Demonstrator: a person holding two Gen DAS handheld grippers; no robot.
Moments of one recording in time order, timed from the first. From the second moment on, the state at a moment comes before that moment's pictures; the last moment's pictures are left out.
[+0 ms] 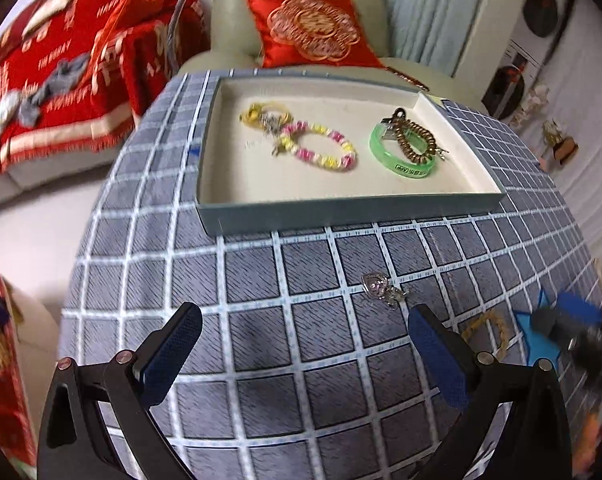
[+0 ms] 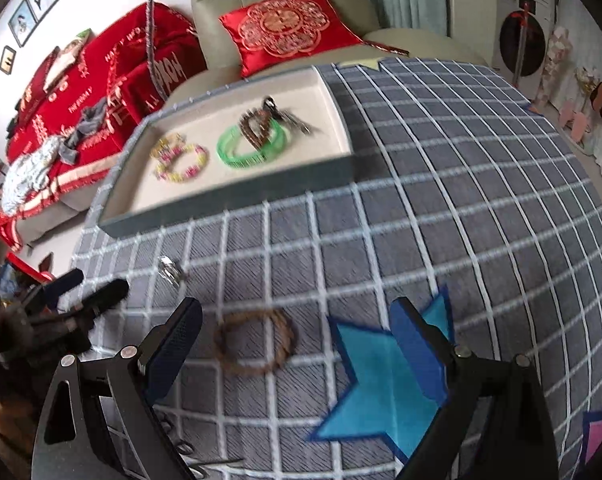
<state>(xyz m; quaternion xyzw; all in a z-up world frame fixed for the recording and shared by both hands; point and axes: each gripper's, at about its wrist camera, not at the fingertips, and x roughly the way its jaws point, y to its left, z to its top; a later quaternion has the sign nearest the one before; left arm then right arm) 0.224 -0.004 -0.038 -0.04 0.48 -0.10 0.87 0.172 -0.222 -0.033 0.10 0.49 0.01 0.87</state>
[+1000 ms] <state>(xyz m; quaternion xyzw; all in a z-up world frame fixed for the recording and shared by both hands) 0.234 -0.039 -0.060 0.02 0.49 -0.05 0.87 0.165 -0.191 -0.067 -0.01 0.50 0.00 0.87</state>
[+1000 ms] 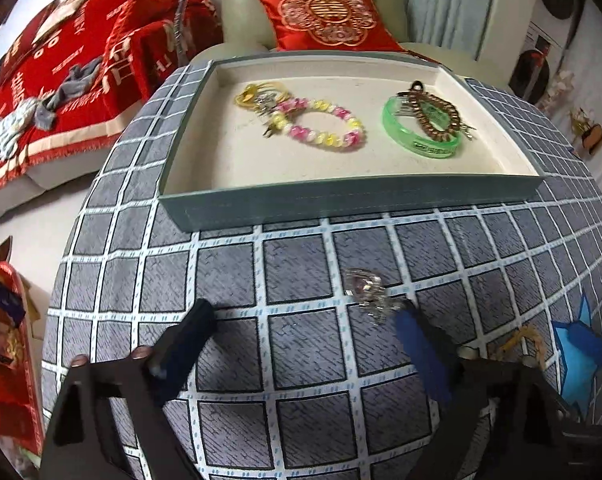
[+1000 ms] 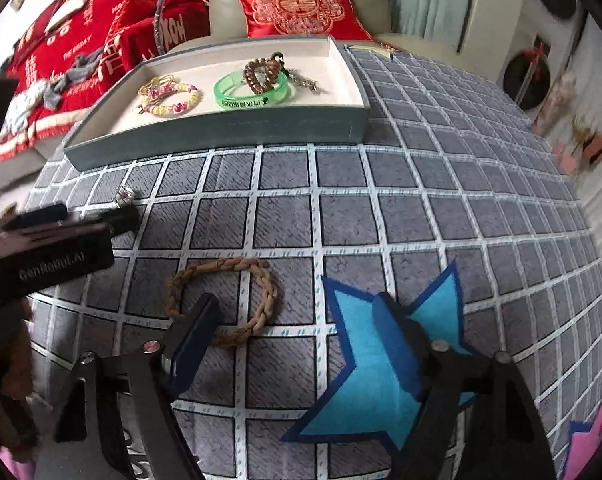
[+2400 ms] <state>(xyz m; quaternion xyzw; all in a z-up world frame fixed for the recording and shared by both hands) 0.212 -0.030 -0.039 -0.01 0.48 -0.10 0.87 0.155 -0.191 -0.046 0.04 0.48 0.04 0.88</state>
